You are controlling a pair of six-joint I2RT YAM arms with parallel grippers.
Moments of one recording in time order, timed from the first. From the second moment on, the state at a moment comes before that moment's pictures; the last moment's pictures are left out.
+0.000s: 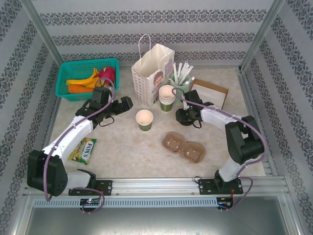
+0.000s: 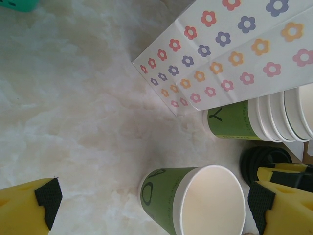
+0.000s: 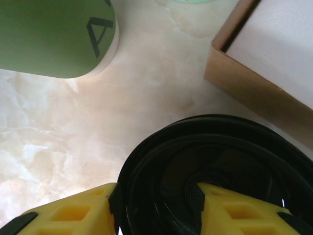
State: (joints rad) left arm -0.26 1.30 0.97 -0.42 0.18 -0.64; right arm 0.36 1.68 1.00 -0.39 -0.10 0.25
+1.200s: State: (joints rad) left arm -0.26 1.33 1.01 -0.46 0.20 -0.63; right arm 0.40 1.57 1.00 -0.40 -0.02 0.22
